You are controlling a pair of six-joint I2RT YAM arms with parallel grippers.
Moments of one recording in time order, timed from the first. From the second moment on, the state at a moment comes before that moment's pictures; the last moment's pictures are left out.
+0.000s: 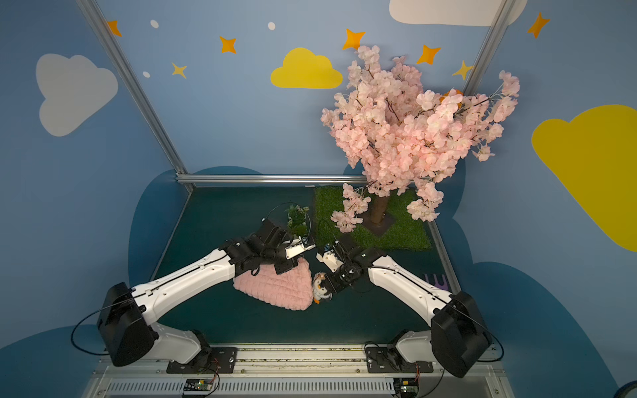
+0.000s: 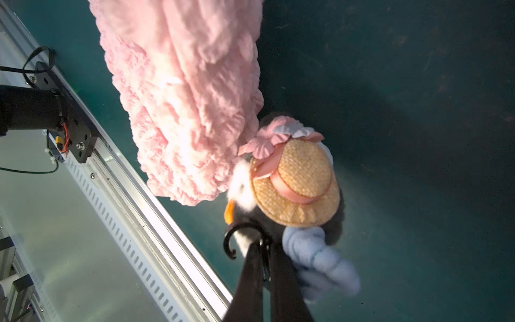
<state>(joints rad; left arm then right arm) -0.76 1.45 1.16 -0.56 0.07 0.47 0.70 1.35 0.93 -0.78 -0.37 0.08</state>
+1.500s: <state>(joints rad) -0.72 1.54 1.22 -0.57 0.10 0.48 0.59 1.42 0.98 -1.07 -0.25 0.24</state>
